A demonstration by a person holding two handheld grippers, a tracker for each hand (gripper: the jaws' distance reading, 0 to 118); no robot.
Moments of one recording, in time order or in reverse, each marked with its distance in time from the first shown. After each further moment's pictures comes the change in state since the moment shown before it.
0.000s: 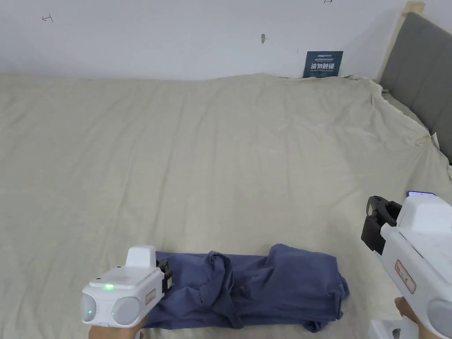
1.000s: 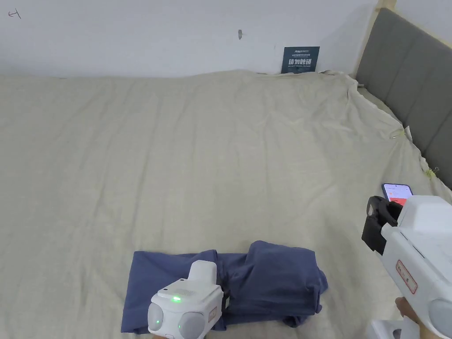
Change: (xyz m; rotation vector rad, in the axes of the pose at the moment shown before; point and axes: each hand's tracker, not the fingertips) left arm 0.118 -0.021 -0.024 -0.083 -0.190 -0.091; right arm 0.030 -0.004 0.014 -0.011 -0.056 -0.008
